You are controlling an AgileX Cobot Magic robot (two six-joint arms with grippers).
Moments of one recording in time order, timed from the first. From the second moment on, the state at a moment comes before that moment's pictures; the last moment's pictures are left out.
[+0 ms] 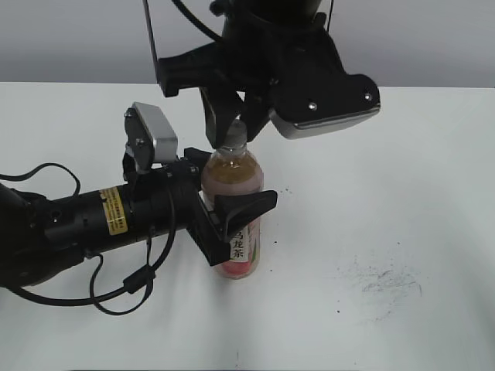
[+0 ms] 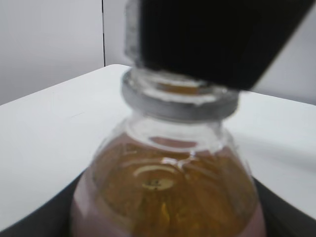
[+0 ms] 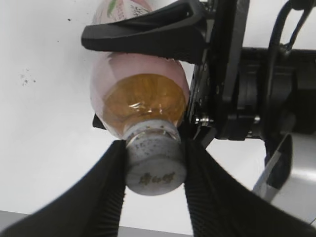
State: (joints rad) left arm -0.51 1.97 -0.64 0.70 -1.21 -0.26; right arm 0.77 1.90 -1.77 0.15 1.22 -3.00
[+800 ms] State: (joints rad) left arm -0.51 1.97 -0.63 0.69 -1.21 -0.26; right arm 0.77 1.88 -1.76 0.12 1.21 -3.13
